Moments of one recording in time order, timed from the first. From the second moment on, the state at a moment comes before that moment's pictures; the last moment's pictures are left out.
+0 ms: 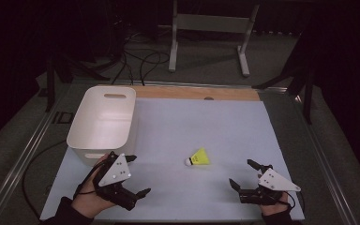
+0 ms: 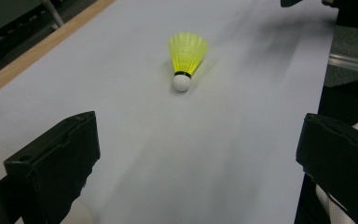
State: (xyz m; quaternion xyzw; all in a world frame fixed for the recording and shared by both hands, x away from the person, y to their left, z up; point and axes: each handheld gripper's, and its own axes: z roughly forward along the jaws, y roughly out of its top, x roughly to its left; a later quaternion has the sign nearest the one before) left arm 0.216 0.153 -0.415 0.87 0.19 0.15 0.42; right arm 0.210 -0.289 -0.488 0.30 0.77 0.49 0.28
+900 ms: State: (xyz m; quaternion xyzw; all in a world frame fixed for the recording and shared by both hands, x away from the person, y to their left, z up) left arm 0.258 0.097 -0.421 0.90 0.14 0.11 0.40; right arm 0.211 -0.287 -0.488 0.30 0.77 0.49 0.28
